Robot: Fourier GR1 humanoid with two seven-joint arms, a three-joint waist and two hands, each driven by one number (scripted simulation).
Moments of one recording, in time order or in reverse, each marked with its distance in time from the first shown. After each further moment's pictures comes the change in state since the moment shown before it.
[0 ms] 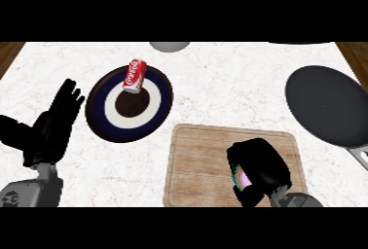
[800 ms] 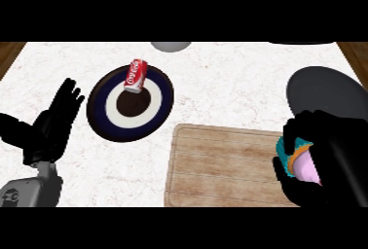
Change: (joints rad) left arm -0.011 0.002 0.015 0.026 -0.002 -0.020 -0.011; right arm -0.144 -0.066 -0.185 -0.527 0.117 0.081 0.165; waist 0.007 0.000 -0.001
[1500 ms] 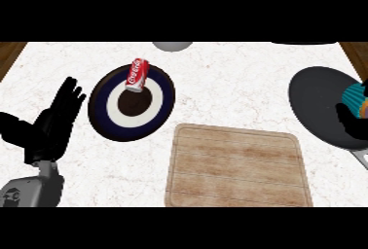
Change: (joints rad) left arm -0.007 -0.012 0.000 -0.012 -0.011 -0.003 0.010; right arm -0.084 -0.108 -0.513 0.306 -0.202 -0.164 -0.250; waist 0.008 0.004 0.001
